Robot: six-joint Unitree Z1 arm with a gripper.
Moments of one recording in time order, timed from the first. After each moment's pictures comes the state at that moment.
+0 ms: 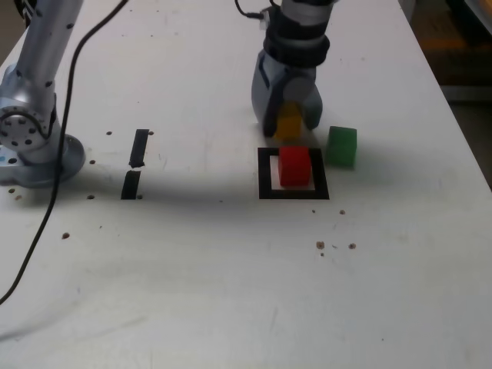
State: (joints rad) arm 0.13 2.06 -1.50 1.14 0.03 -0.05
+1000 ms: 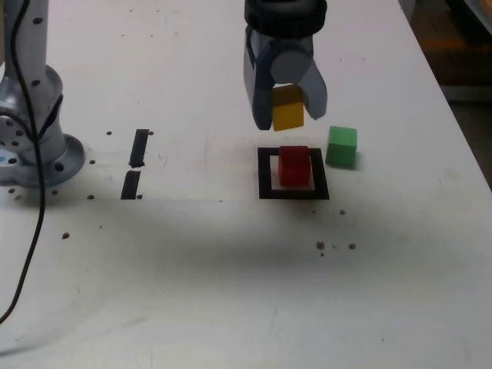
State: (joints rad) arm -0.12 1.87 -1.55 1.26 -0.01 -0.20
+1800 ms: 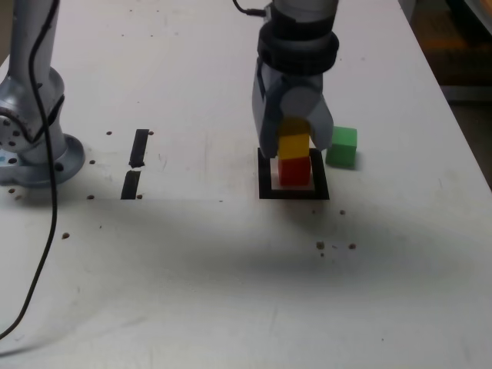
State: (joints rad) arm -0.17 1.96 -1.54 1.21 -0.02 -0.22
